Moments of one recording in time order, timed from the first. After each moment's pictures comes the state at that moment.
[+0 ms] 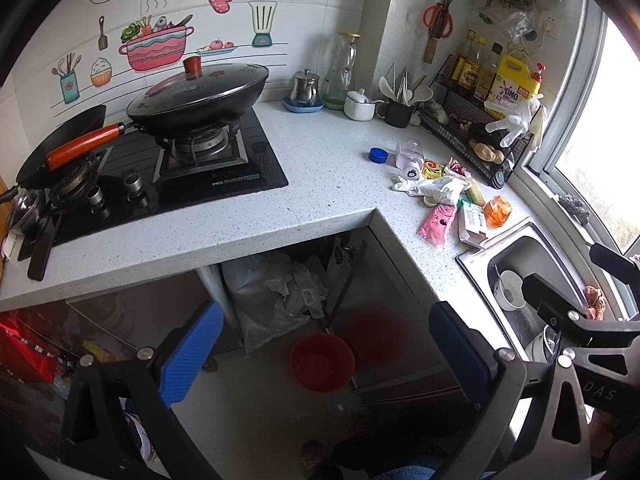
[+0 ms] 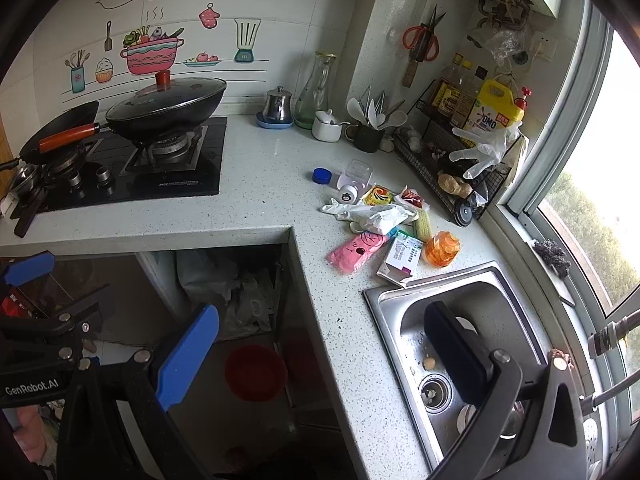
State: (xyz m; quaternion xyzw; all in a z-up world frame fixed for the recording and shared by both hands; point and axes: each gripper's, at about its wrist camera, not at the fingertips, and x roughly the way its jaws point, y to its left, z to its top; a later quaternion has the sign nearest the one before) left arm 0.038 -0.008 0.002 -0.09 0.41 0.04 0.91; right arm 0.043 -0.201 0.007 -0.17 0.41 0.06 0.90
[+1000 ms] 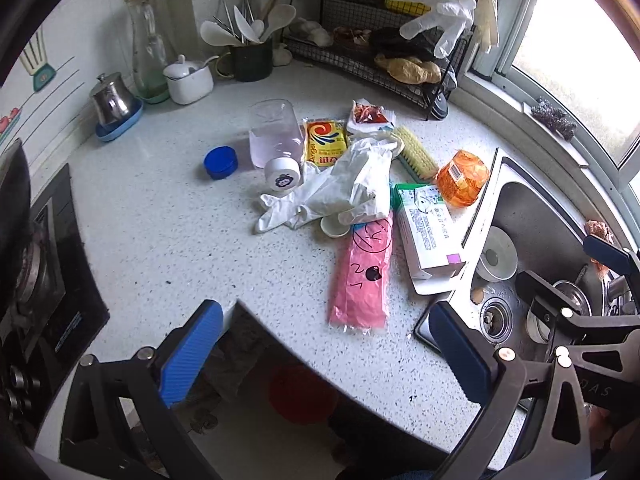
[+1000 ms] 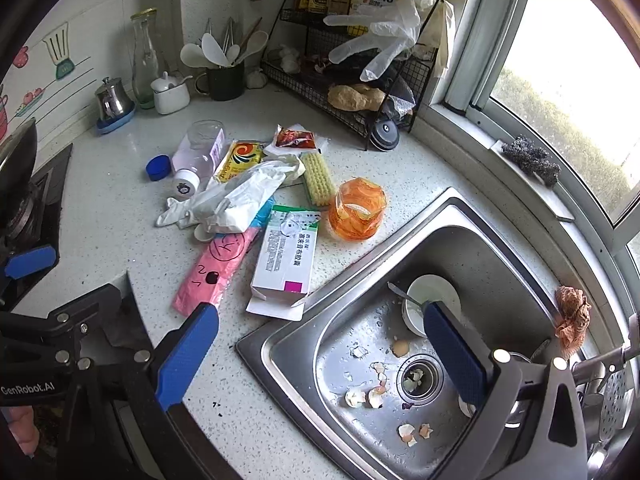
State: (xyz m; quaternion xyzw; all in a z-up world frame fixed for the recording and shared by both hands) left arm 0.326 -0.143 -0.070 0.05 0.51 -0.15 0.84; right arm 0.209 -0.329 -0.064 -0.04 0.51 -0.11 0.85
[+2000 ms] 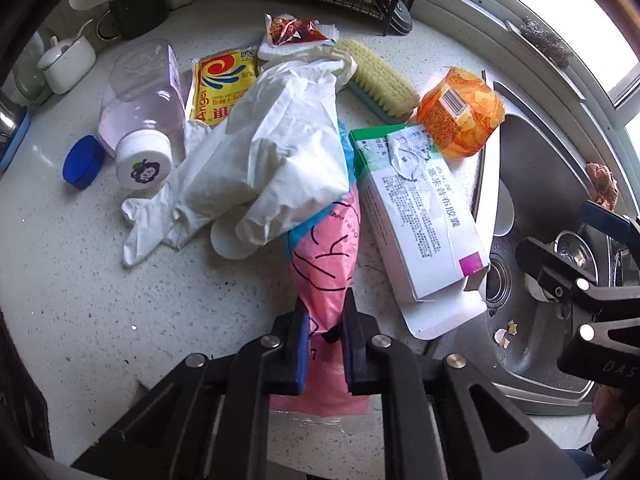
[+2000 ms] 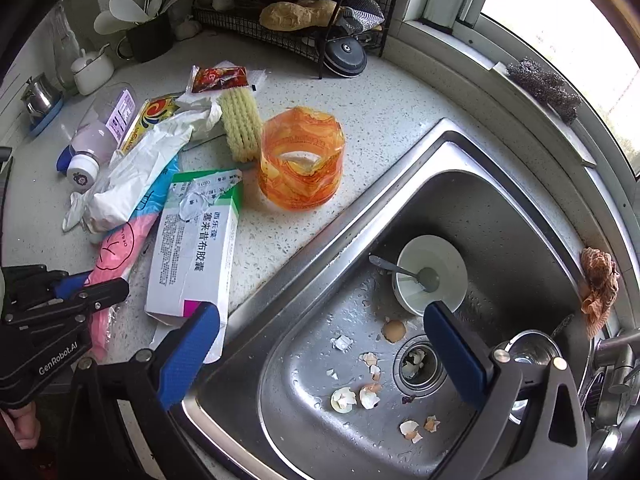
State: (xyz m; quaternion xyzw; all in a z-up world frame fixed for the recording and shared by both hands) left arm 0.387 -0.210 -0.145 0.10 0.59 -0.25 0.76; right arm 0.256 -0.387 -0.121 0.01 0.57 -0.16 0.81
